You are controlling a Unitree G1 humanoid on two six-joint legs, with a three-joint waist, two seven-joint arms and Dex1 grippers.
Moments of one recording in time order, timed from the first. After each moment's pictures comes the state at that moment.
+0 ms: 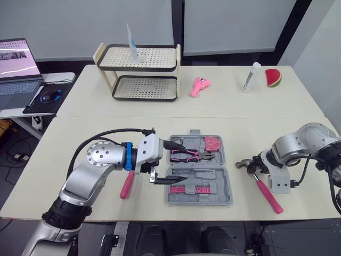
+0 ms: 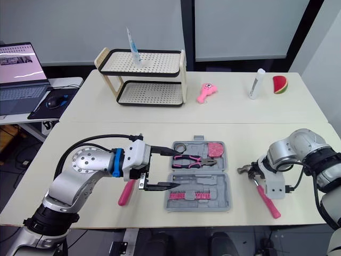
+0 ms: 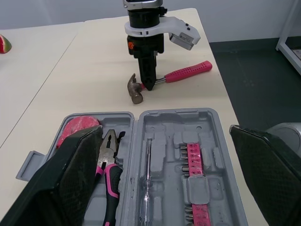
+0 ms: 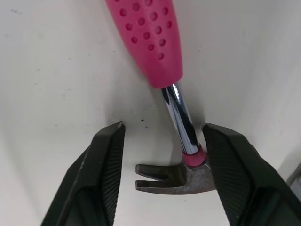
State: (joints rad) left arm -0.36 0.67 -0.19 -0.31 -0.37 0.30 -1.17; right arm -0.93 -0.95 0.78 0.54 -1.43 -1.29 0.42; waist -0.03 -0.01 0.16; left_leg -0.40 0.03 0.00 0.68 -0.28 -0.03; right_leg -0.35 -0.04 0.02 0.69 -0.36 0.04
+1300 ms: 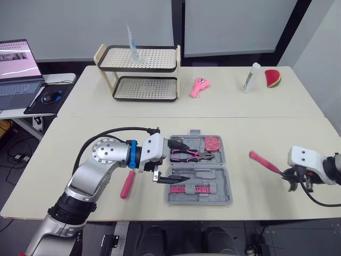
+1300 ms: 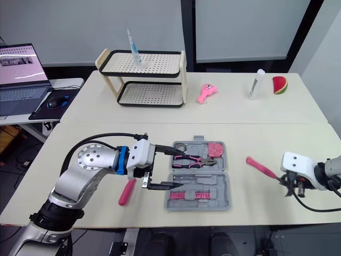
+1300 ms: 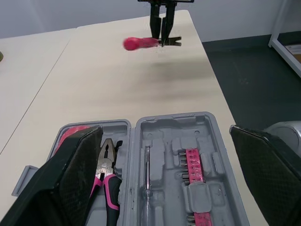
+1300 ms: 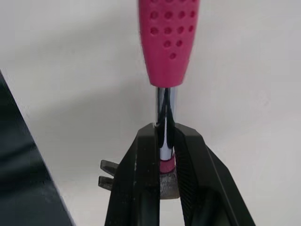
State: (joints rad) left arm -0.41 0.64 -0.23 -0.28 -0.35 0.27 -1.19; right arm -0.06 -1.27 0.02 -0.15 0.31 0.61 1.06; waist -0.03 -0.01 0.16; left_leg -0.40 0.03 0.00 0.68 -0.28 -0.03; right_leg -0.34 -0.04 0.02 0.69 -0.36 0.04
